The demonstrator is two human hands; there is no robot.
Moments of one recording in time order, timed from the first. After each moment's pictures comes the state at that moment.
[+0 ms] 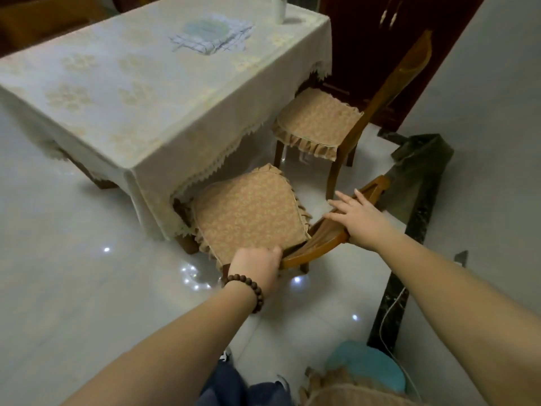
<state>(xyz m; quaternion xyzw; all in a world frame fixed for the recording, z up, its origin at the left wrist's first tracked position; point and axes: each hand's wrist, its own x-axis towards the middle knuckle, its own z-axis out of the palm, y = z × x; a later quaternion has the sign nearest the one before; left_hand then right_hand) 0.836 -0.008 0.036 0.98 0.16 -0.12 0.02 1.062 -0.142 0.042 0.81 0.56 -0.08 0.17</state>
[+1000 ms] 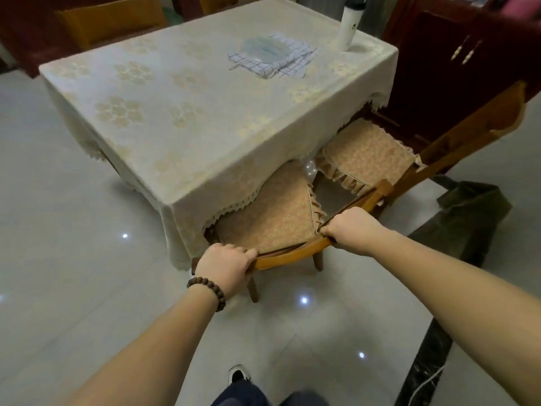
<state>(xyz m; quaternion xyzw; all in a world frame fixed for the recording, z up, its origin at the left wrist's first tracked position) 0.842 0.215 0.022 0.98 0.19 -0.04 0.04 1.094 0.095 0.078 0.68 0.69 -0.05 0.25</state>
